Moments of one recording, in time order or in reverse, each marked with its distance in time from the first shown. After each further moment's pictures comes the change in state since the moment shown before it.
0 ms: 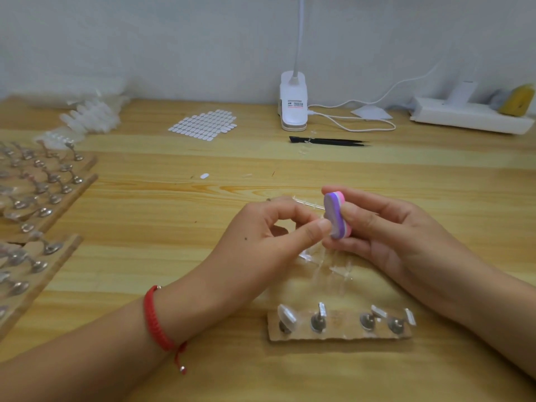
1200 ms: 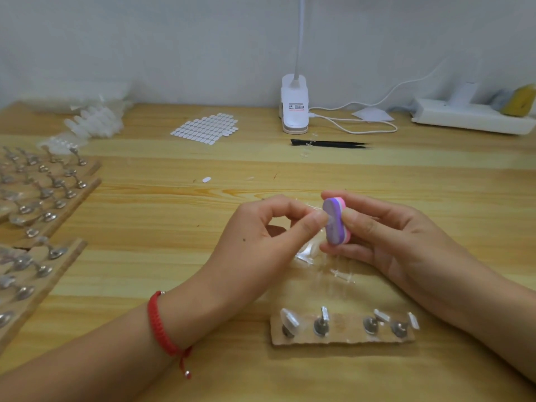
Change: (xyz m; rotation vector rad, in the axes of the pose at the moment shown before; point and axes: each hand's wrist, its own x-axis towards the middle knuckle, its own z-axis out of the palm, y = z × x) left_hand 0.001 -0.001 0.000 -0.005 0.083 -0.004; right_hand -0.002 0.000 0.004 -0.013 0.002 -0.015
